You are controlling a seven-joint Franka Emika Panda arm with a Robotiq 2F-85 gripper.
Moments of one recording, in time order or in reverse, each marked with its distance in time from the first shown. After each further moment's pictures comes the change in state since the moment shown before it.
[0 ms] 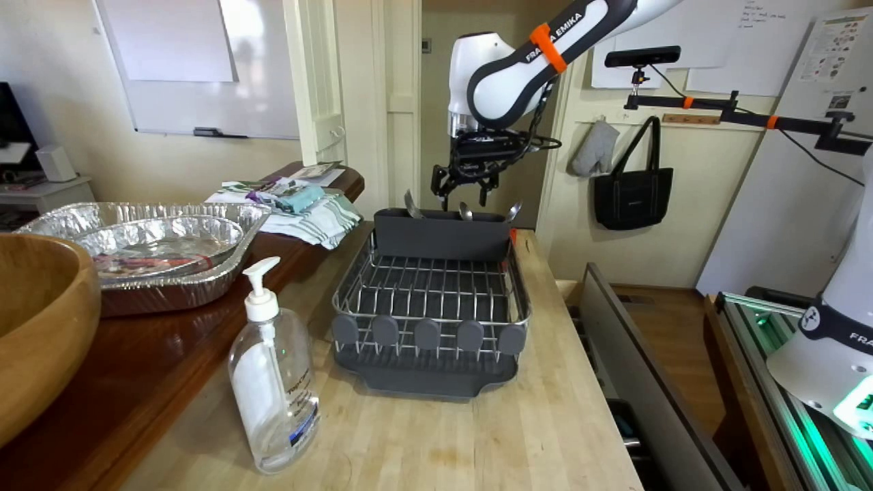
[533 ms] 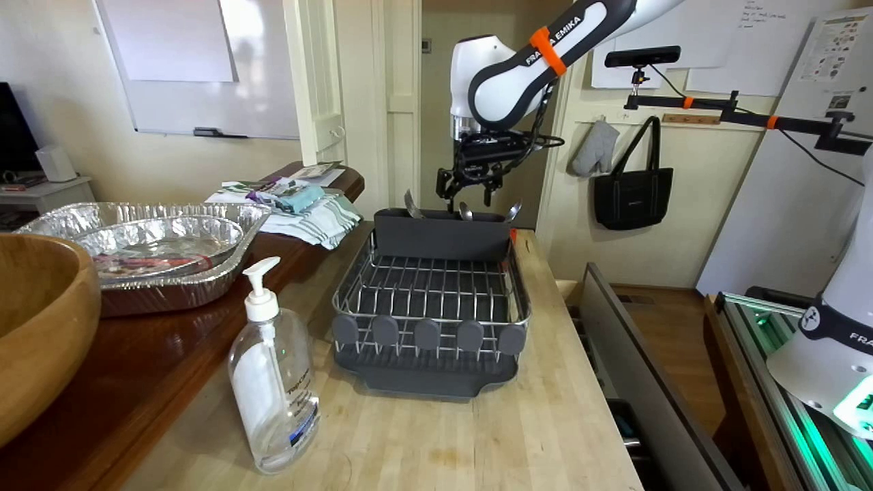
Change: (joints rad) arm 0.000 0.004 -0.014 0.002 -0.016 -0.034 -0.044
